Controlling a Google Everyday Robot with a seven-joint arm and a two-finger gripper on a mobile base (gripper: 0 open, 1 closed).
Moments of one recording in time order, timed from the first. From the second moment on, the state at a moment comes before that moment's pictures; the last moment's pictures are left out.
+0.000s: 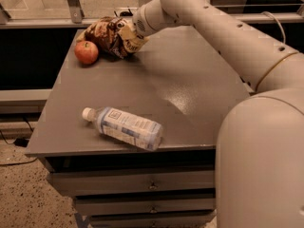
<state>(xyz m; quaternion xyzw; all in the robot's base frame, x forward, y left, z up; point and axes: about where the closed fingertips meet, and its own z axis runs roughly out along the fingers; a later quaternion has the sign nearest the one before) 0.802 0.071 0.902 -0.42 0.77 0.17 0.45</state>
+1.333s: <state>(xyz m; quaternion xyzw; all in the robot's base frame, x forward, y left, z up) 0.792 -0.017 0.918 -0.41 0.72 0.22 0.52</state>
